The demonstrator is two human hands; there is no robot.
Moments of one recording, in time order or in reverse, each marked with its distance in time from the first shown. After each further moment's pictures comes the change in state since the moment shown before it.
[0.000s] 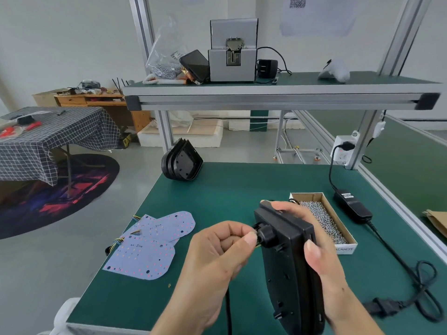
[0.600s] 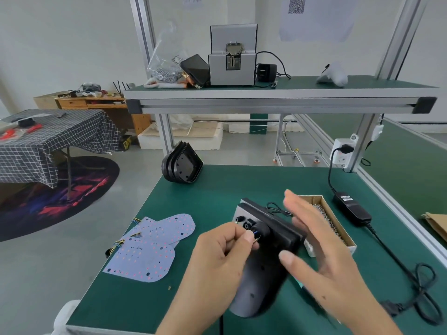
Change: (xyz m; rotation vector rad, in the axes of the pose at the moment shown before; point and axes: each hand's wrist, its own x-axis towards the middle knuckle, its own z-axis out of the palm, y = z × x) left_hand -0.002 0.006 0.001 0.450 0.032 0.082; right_hand -0.008 -0.022 -0.015 -0.549 -0.036 -0.187
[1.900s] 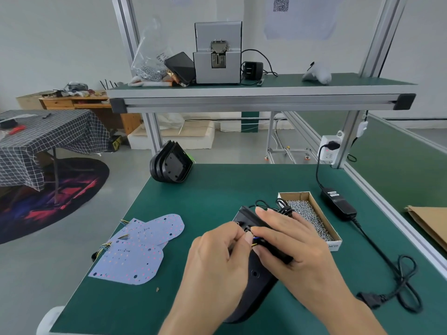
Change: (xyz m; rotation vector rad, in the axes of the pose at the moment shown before) left_hand 0.001 0.003 0.020 0.361 0.058 0.113; right_hand 0.002 0.024 0.012 -0.515 0.162 -0.241
